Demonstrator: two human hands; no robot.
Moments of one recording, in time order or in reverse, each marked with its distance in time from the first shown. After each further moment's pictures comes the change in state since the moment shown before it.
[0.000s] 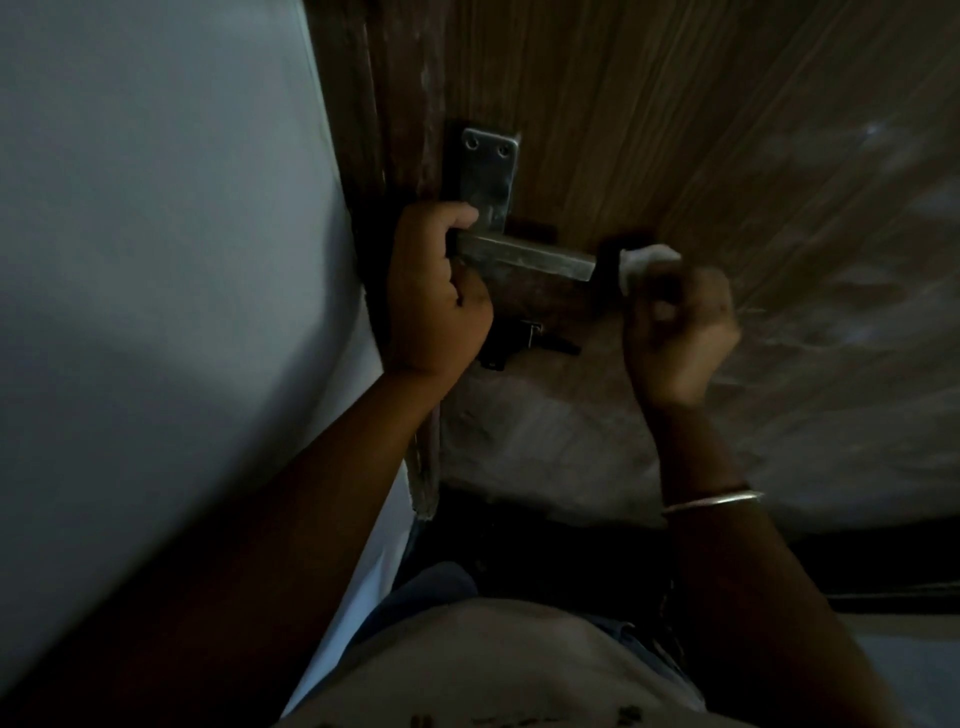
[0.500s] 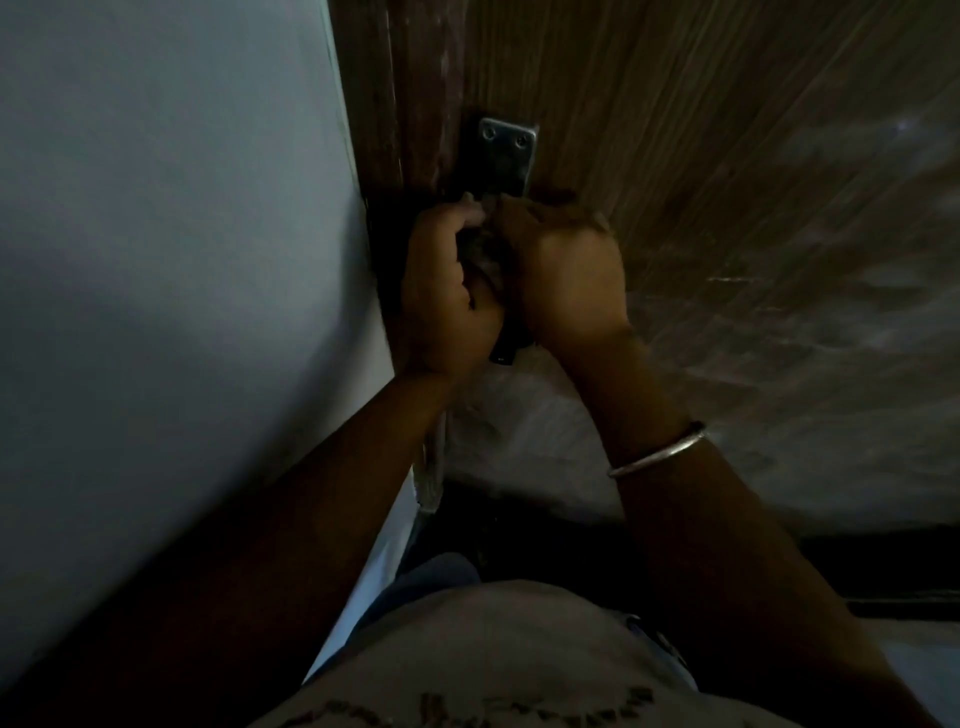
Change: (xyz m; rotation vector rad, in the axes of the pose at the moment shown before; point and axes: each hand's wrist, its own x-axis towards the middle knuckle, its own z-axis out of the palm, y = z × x) left_hand -0.009 -0.008 0.007 0.000 0.074 0.001; right_hand 0.029 -0.089 0.037 -0.061 -0.464 -0.421
